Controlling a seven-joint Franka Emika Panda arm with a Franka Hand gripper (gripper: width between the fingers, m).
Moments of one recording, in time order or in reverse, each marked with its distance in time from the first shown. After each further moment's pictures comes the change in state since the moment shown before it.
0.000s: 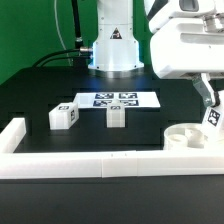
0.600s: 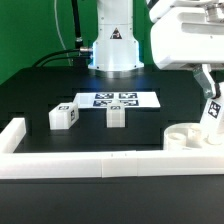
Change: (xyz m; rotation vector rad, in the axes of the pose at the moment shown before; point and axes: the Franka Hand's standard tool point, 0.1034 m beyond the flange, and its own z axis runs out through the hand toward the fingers) arm 0.007 0.004 -0.008 0.010 -0.051 0.003
